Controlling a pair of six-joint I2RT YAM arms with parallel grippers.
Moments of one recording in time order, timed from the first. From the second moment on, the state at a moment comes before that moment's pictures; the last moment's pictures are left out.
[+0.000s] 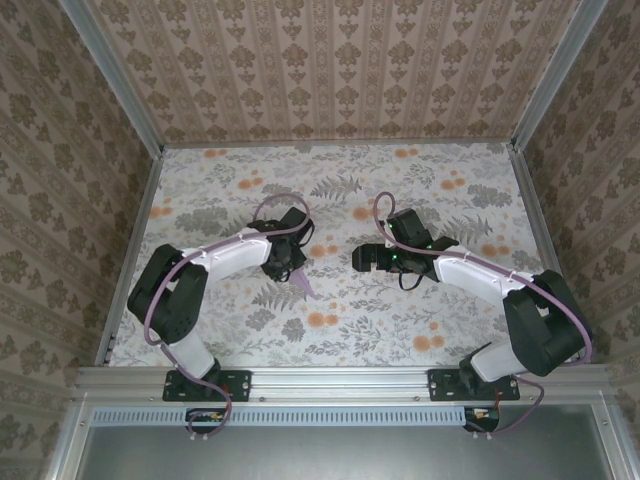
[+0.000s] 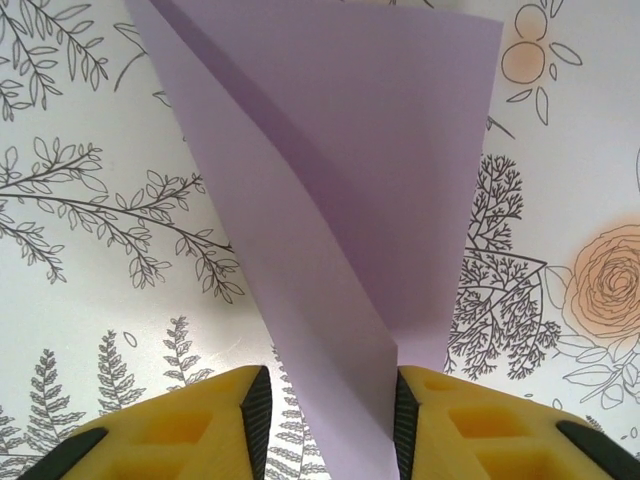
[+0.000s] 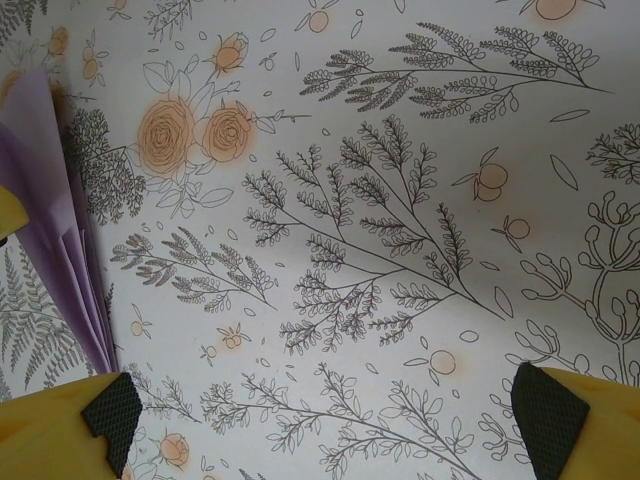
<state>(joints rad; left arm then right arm) -0.69 1.69 1.05 -0.68 -0.16 -1.19 0.48 1.45 0.80 -0.30 -0.19 0.47</state>
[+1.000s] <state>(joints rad) -0.68 1.50 0.87 -0.20 0.07 -1.02 0.47 1.30 0.80 -0.29 -0.16 0.51</state>
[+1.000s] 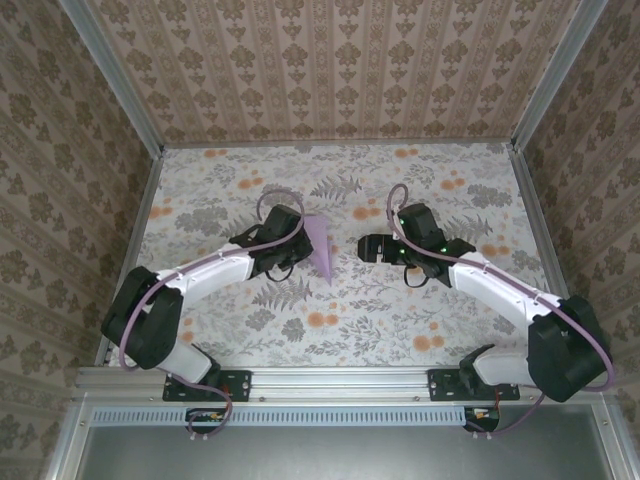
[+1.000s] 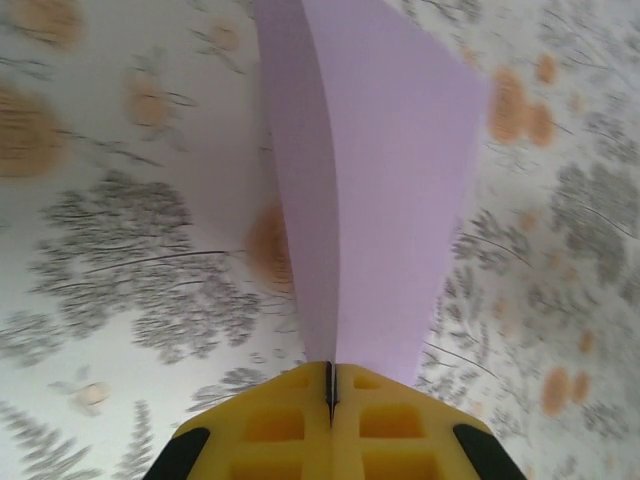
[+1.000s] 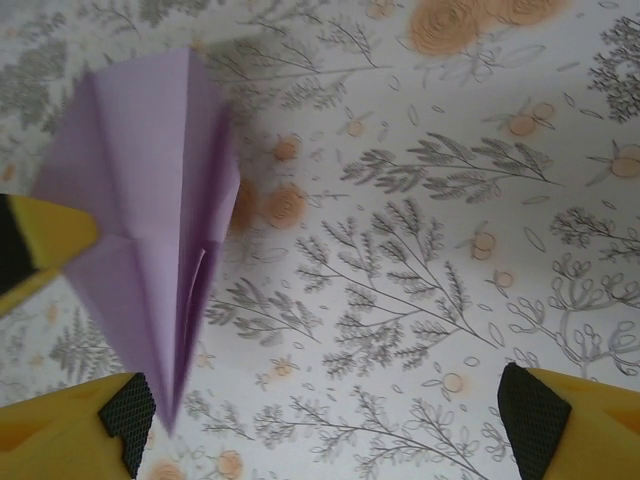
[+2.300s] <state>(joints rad) -0.61 1.69 0.67 0.22 0.30 -0.99 0.70 1.74 1.04 -0.28 -0.26 0.63</state>
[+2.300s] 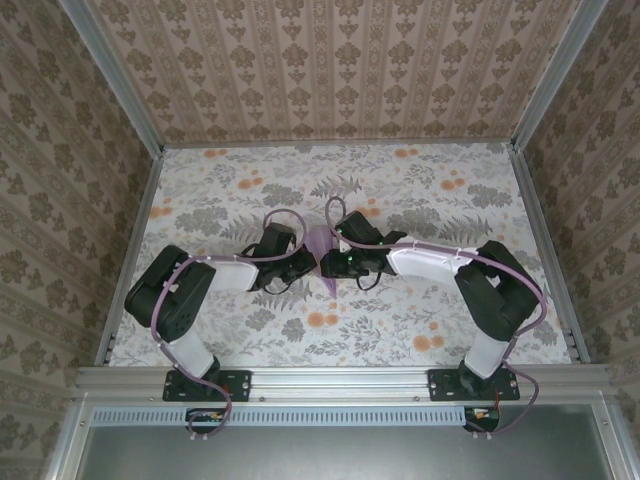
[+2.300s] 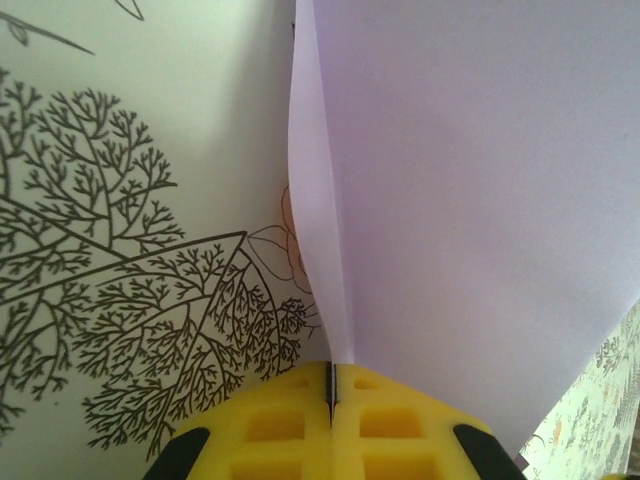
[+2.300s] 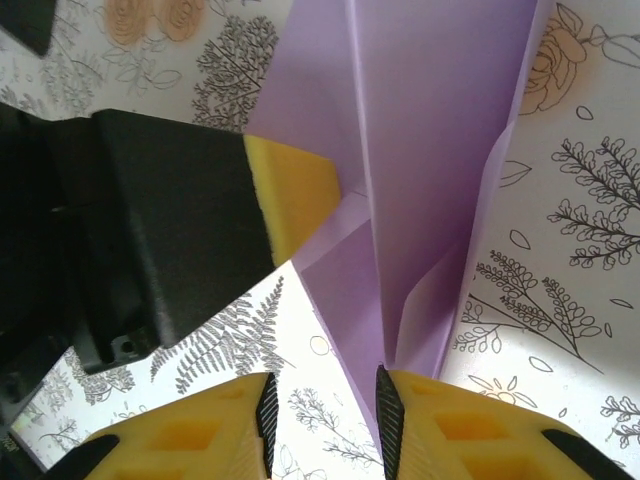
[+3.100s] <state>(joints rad) -0.61 1.69 0.67 0.22 0.32 -1.00 0.71 1.82 1.10 -0.35 -0.22 0.60</state>
